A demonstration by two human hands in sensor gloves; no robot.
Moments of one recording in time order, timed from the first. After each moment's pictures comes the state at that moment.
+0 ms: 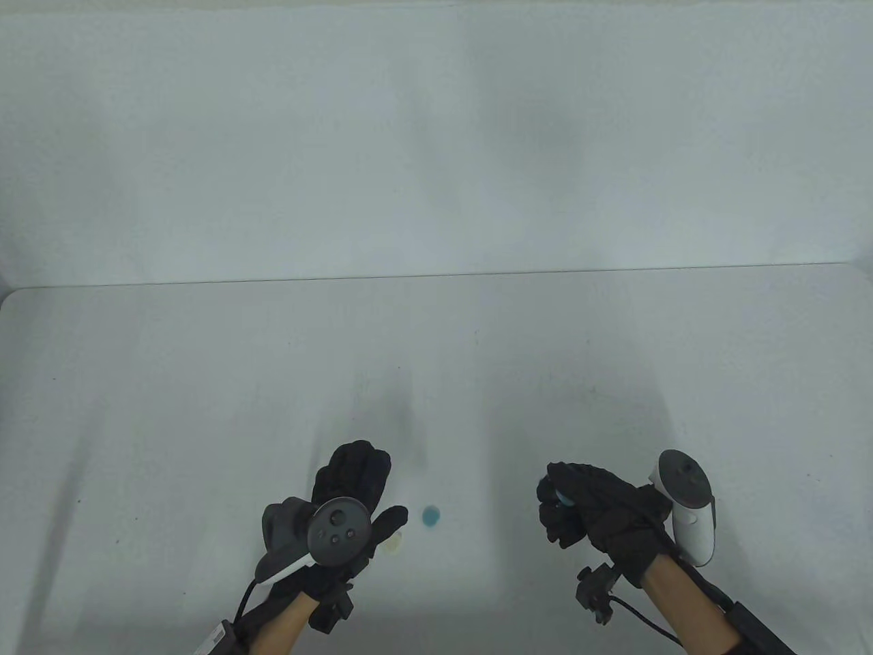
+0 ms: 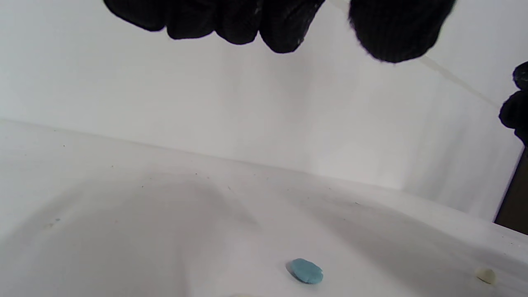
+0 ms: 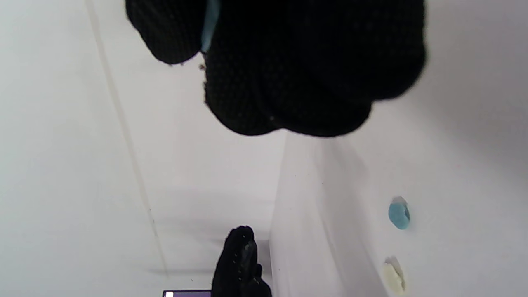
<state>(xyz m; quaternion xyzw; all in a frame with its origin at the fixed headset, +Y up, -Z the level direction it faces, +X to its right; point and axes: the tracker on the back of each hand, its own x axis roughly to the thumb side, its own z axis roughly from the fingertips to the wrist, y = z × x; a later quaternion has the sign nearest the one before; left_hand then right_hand) -0.166 -0.673 -0.307 0.03 -0.23 0.12 0.97 0.202 -0.703 -0.324 0.08 0.13 0.72 0.67</state>
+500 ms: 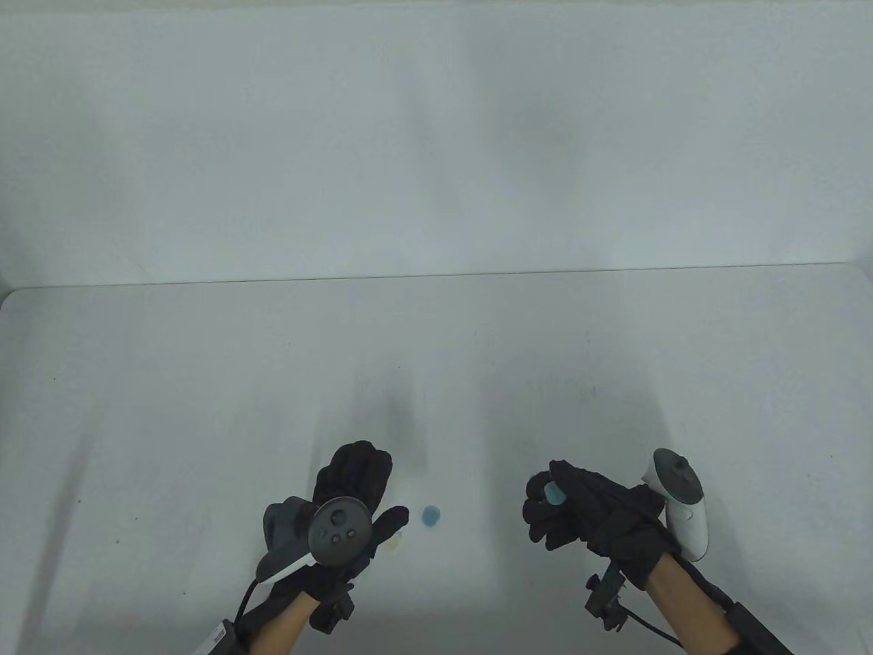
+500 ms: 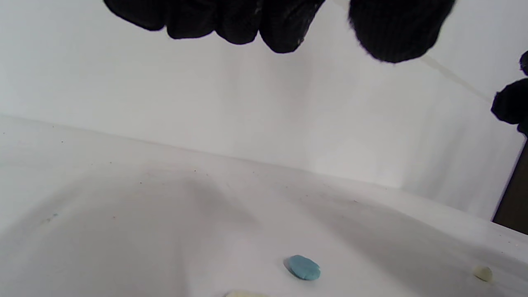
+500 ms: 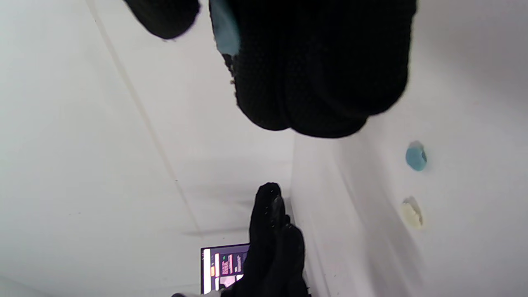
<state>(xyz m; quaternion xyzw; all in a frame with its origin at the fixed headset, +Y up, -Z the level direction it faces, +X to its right) -0.165 -0.675 -0.308 0.02 -0.23 0.12 0.97 0.196 -0.708 -0.327 0.13 0.19 0.65 0.72</state>
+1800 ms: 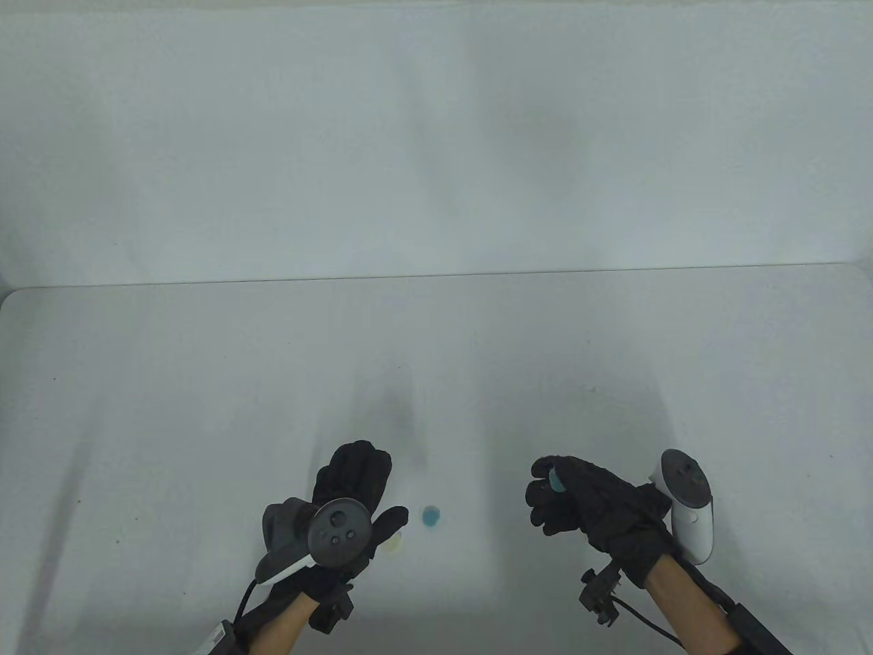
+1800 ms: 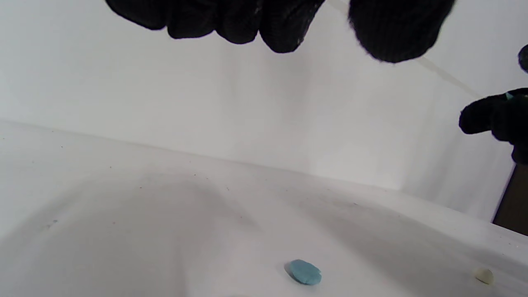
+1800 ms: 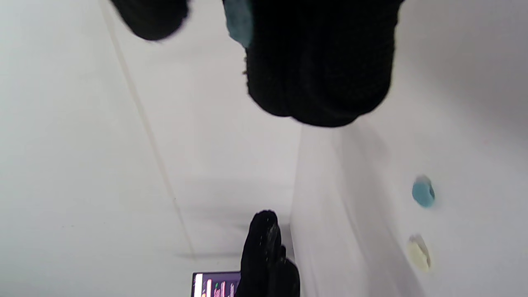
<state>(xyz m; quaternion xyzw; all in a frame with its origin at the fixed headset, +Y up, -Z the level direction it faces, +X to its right) -0.166 -0.675 -0.308 0.03 -0.23 0.13 0.96 0.202 -0.705 -0.325 0.10 0.15 0.67 0.72</state>
